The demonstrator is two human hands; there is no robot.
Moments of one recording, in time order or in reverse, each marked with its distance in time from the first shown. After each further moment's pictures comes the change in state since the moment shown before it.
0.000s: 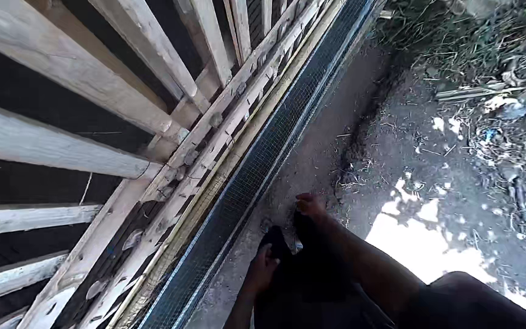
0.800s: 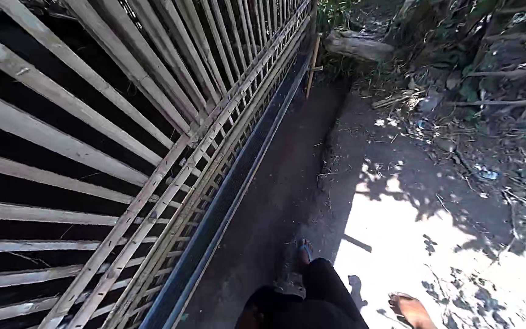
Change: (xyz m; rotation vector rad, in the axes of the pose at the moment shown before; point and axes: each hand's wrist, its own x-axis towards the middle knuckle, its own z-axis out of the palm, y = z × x) left_hand -0.312 -0.228 0.146 0.491 0.013 -0.145; right_hand -0.538 0.411 -0.120 0.153 0.488 0.166
